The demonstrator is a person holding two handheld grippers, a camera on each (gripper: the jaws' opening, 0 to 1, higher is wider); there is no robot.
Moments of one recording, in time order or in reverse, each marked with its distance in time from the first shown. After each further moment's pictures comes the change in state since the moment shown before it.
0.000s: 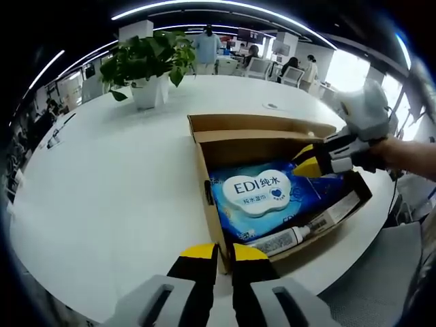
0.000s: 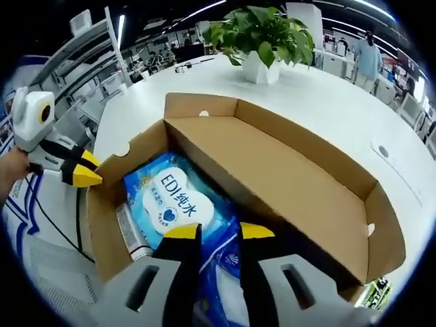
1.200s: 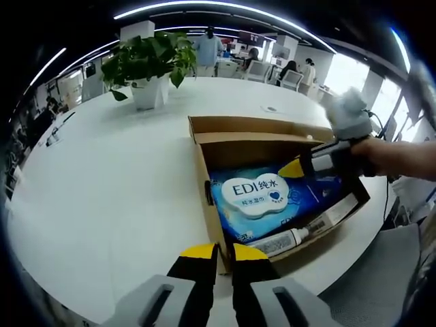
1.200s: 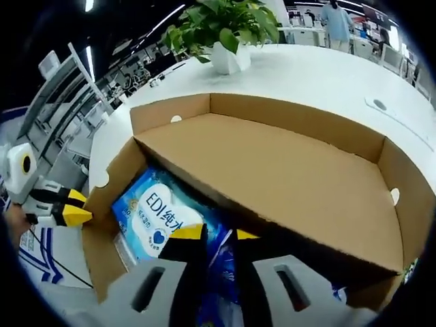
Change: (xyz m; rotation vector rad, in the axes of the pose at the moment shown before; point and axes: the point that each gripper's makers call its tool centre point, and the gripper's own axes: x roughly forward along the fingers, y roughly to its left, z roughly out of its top) left arm 0.000 0.001 0.000 -0.014 -0.019 -0.017; right arm 0.025 -0.011 -0.005 0.266 -0.008 0.003
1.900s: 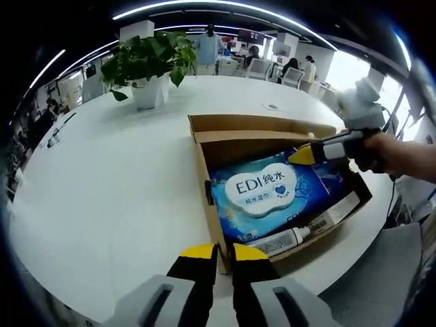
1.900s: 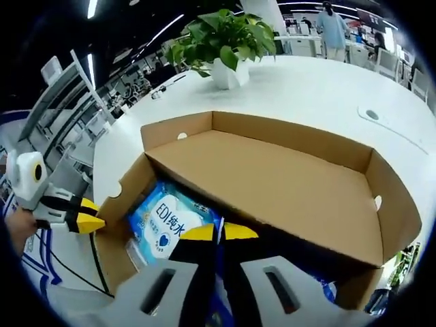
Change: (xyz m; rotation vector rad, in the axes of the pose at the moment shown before) left arm -0.001 -0.001 -0.001 0.011 0.016 0.018; right arm -0.031 0.012 0.018 0.002 -0.085 0.003
